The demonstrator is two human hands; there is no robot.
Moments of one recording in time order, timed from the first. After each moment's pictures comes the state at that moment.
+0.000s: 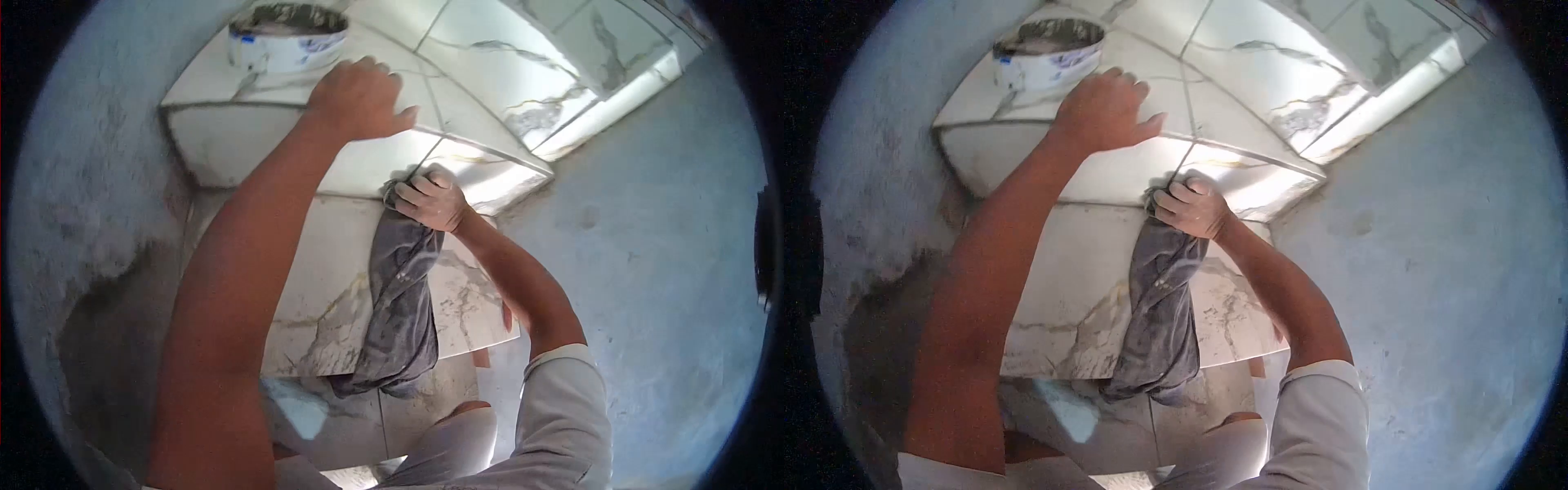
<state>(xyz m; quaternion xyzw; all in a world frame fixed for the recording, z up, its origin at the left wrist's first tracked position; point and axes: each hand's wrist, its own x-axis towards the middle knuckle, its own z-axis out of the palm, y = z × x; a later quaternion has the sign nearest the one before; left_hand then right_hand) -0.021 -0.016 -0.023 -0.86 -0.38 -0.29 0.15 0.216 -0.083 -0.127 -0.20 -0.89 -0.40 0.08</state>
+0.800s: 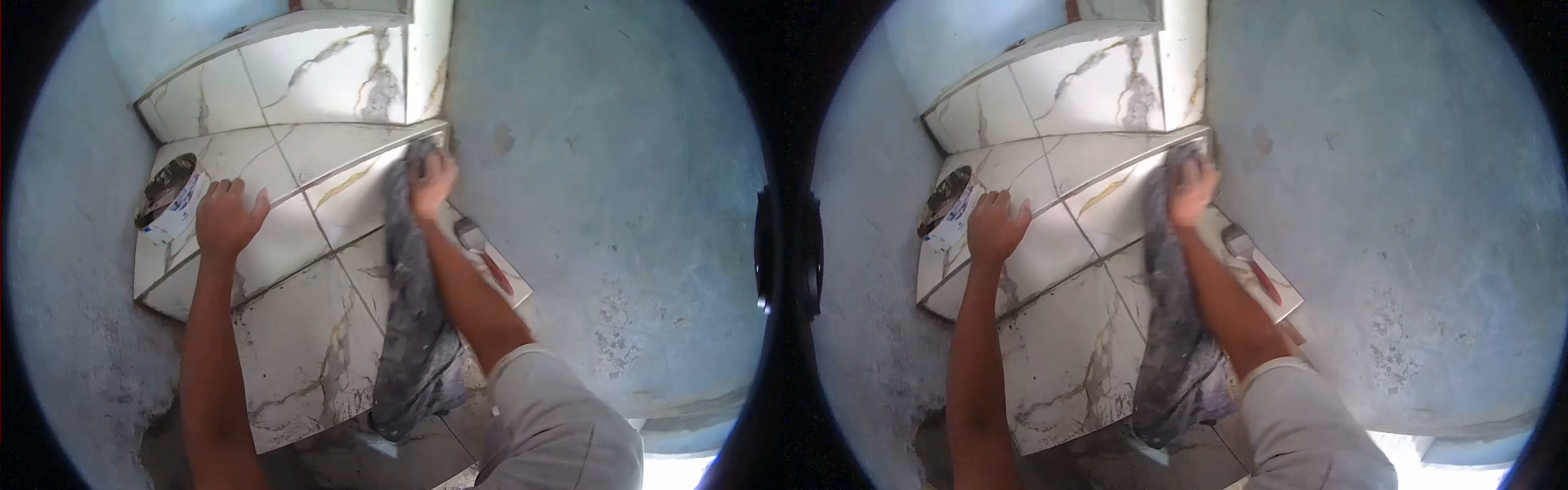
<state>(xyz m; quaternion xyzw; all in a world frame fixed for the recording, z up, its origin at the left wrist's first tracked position) -0.007 -0.023 -0.020 -0.85 -0.37 -0.30 0.21 0.297 -0.093 -0.151 -0.63 -0.34 -0.37 0.59</state>
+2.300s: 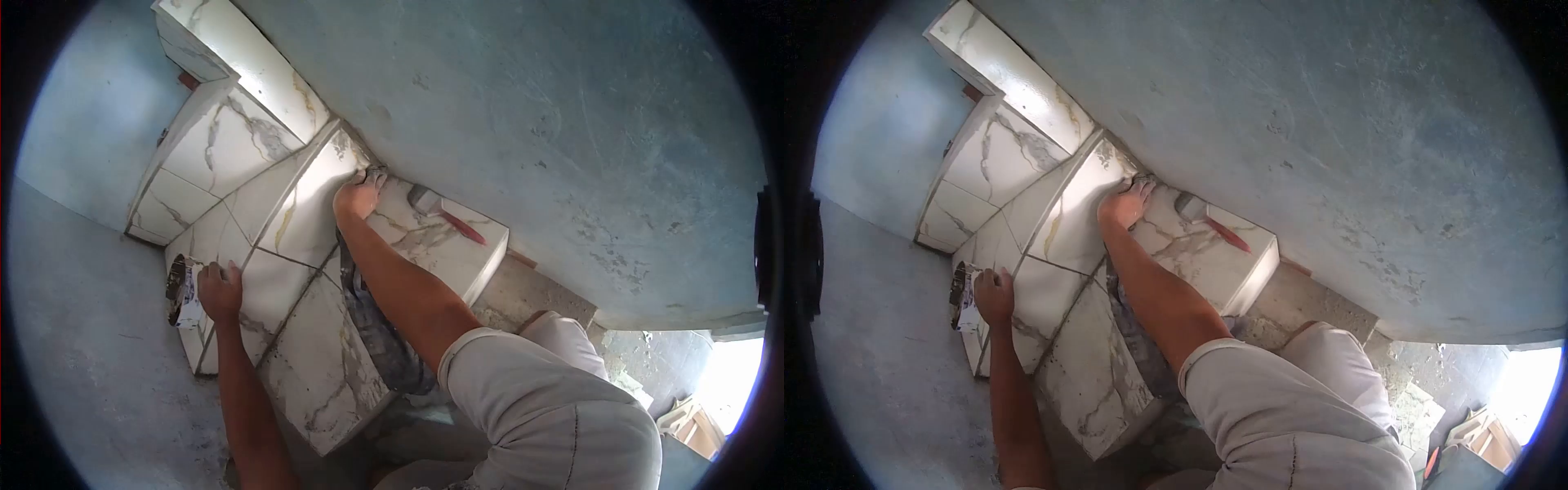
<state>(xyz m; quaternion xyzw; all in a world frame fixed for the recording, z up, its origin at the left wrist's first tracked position) -0.008 -0.010 -0.030 -0.86 -0.33 -0.27 0.26 0.269 -0.052 -0.162 -0.69 0.13 -0.05 0.71</state>
